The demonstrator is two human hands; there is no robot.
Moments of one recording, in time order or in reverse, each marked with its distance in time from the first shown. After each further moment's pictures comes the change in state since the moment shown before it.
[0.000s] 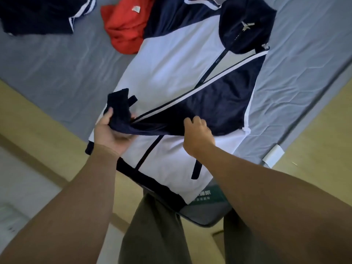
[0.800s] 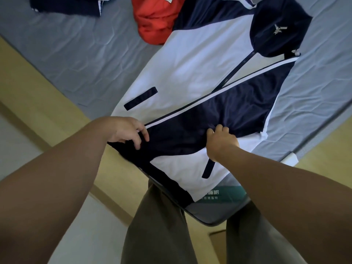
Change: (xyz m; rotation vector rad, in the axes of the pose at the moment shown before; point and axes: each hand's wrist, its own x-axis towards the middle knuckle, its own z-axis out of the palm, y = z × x) left_hand 0.007 0.050 -0.018 1.811 -0.229 -0.475; right_hand -0.003 0.015 0.016 -0.431 -0.285 0.041
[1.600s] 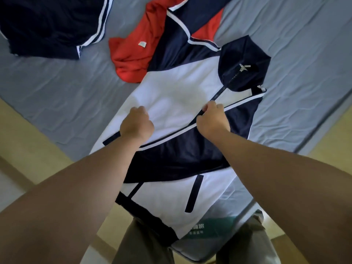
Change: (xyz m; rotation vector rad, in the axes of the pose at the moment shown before) left_hand 0.057 0.137 -0.010 0.187 0.918 0.151; right_hand 0.061 0.064 -0.127 0.843 0.359 0.175
